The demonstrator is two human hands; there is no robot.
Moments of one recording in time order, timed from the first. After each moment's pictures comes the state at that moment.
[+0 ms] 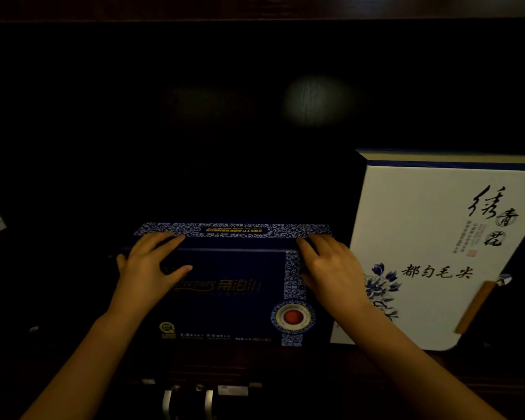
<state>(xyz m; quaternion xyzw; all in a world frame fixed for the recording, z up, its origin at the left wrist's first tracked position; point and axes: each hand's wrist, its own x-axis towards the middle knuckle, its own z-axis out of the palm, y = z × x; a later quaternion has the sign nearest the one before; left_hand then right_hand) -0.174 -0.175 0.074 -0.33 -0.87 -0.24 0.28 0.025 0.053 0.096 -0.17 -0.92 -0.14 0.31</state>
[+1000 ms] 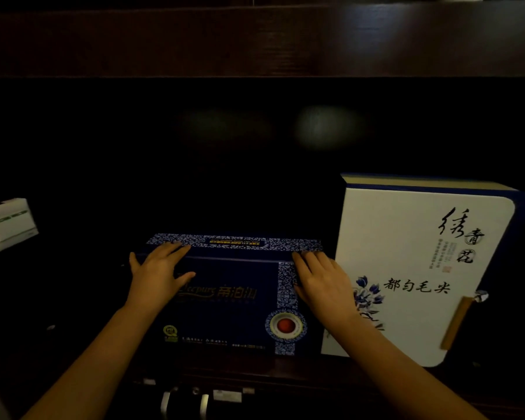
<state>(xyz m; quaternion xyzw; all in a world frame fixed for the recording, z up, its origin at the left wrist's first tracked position) -0.154 -0.169 0.083 -0.29 -0.90 -0.17 0.27 0.039 0.065 0.089 -0.11 -0.92 -0.17 0.33</state>
